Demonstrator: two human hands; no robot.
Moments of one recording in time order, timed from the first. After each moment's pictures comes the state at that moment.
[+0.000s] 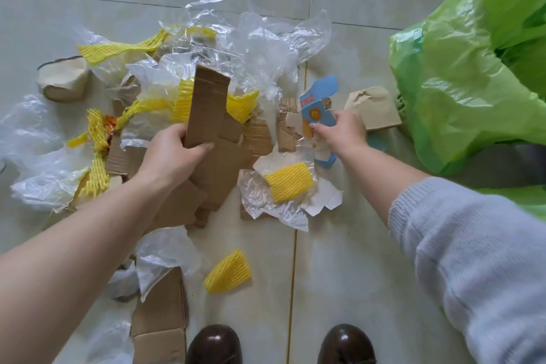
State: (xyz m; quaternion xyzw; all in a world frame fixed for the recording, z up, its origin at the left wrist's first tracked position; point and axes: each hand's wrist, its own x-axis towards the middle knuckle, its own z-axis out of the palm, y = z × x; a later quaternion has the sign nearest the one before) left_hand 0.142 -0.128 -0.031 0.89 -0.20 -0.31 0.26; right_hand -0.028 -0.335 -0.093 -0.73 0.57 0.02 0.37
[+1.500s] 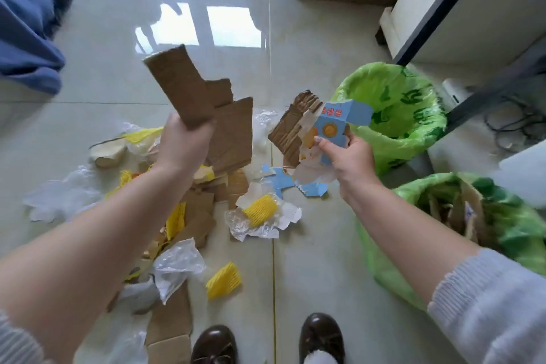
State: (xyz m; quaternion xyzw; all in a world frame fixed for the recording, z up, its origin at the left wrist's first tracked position) left_hand 0.086 -0.147 0.145 0.79 -0.21 -0.23 0.53; right_hand -0.110 -0.271 0.114 -0.54 0.50 -0.33 0.59
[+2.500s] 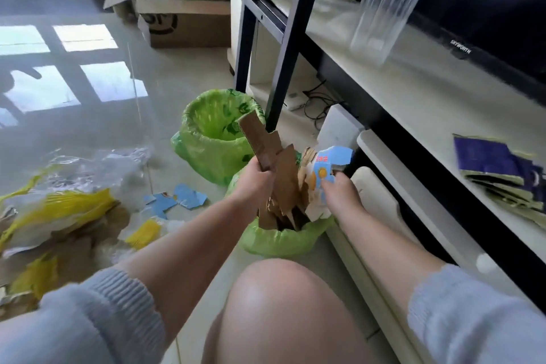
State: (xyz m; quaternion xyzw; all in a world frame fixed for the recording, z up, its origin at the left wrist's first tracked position) left_hand -0.249 -0.216 0.186 0.64 -0.36 -0.52 0.43; right_hand -0.406 -0.239 0.182 -0.51 0.74 -0.23 0.39
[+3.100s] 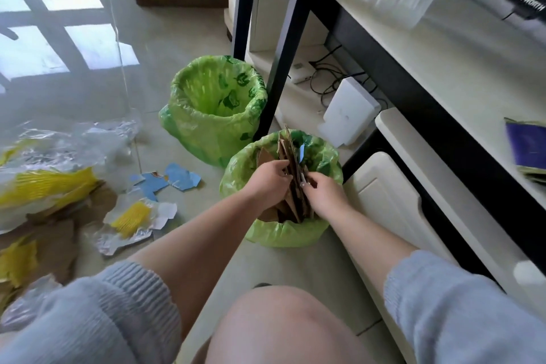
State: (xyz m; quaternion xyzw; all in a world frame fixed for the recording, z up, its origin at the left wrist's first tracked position) left_hand -0.262 -0.237 0.140 0.66 -0.46 -0.53 0.26; right_hand -0.392 -0.255 0.121 -0.62 0.70 -0.07 0.34
